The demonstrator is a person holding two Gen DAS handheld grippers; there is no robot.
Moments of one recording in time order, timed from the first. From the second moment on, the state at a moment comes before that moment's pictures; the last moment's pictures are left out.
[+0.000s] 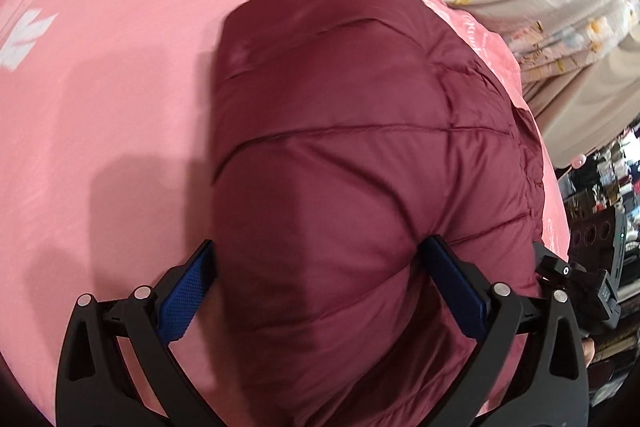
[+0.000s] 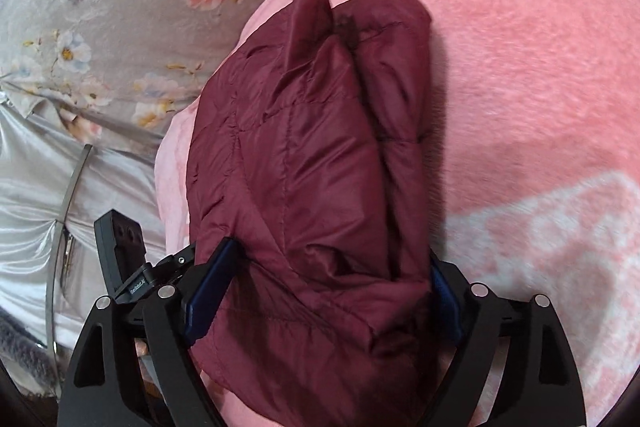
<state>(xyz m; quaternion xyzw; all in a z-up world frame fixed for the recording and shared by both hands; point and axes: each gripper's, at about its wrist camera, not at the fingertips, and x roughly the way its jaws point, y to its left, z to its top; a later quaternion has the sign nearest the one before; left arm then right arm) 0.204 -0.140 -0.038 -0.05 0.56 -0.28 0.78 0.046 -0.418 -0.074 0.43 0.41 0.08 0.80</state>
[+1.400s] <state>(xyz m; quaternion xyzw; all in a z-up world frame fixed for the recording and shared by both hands) 0.217 -0.044 0.184 0.02 0.19 -0.29 0.94 0.110 -0.240 0.173 0.09 0.15 0.06 0.98</state>
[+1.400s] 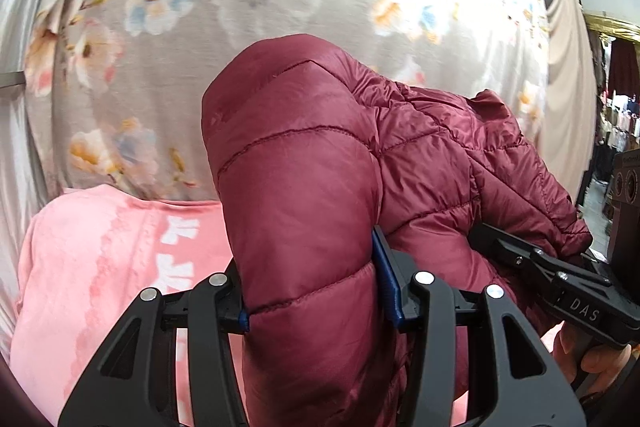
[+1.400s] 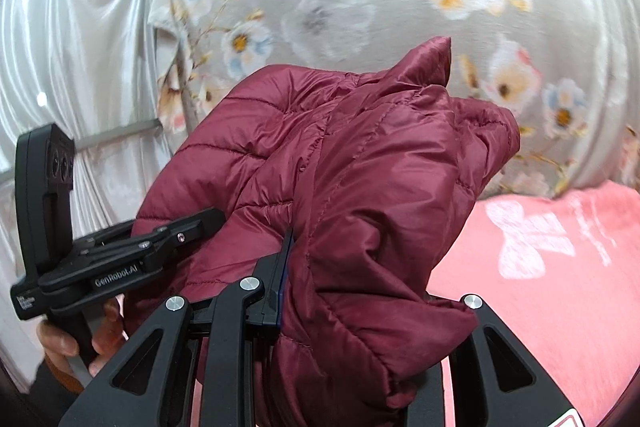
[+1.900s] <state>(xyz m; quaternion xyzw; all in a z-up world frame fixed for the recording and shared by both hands) 0.330 -0.022 0.049 0.03 0.26 -0.24 0.93 0.251 -0.223 0.039 0.12 0.24 0.08 0.96</state>
